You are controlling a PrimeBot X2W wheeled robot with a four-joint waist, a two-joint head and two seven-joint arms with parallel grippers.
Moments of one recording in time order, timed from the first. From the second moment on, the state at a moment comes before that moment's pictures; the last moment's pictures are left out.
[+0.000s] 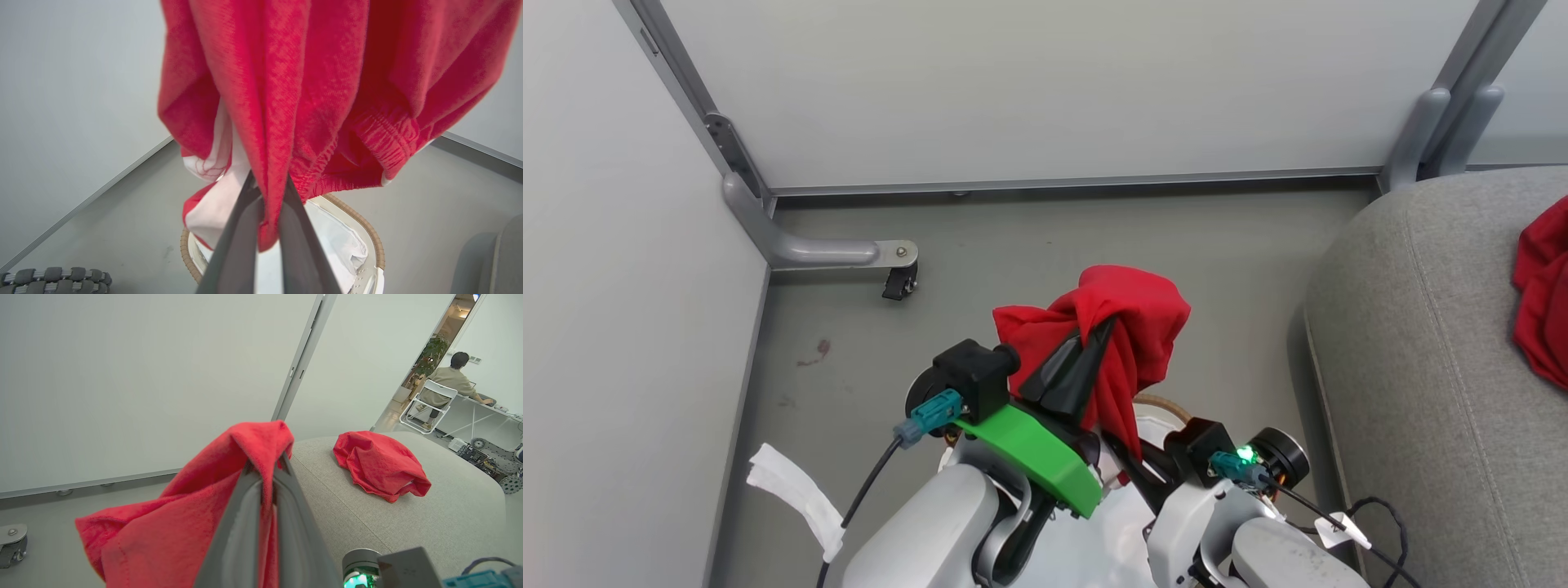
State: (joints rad) left arm -0.44 0.05 -0.76 0.35 -0.67 -0.11 -0.26; right arm -0.41 -0.05 0.67 0.70 0.30 0.13 -0.26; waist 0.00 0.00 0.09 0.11
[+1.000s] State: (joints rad) left arm -0.34 0.05 -0.49 0.42 -0.46 -0.10 -0.26; right arm -0.31 -0.05 0.46 0.47 0.30 0.13 -0.26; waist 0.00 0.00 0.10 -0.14
